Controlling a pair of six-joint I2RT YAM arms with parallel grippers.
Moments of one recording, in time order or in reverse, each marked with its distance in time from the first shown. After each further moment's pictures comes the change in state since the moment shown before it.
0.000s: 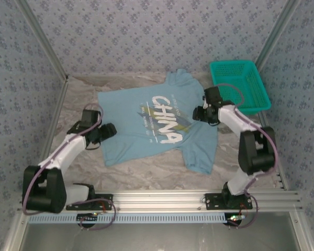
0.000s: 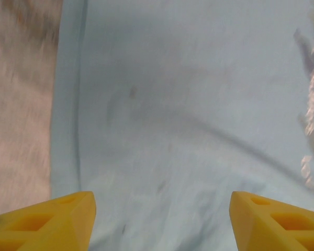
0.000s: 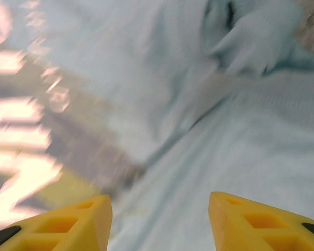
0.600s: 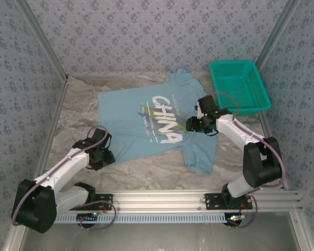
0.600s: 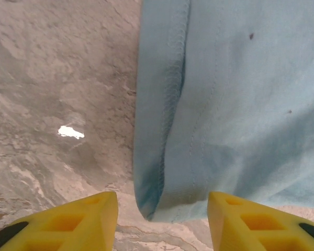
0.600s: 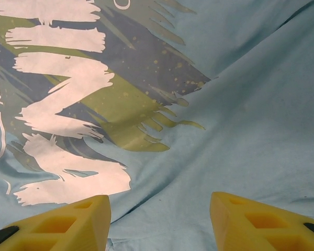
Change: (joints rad) left arm -0.201 -0.137 -0.159 -0.317 -0.113 -0.232; right arm 0.084 -0.087 -0.100 -0.035 -0.091 0.004
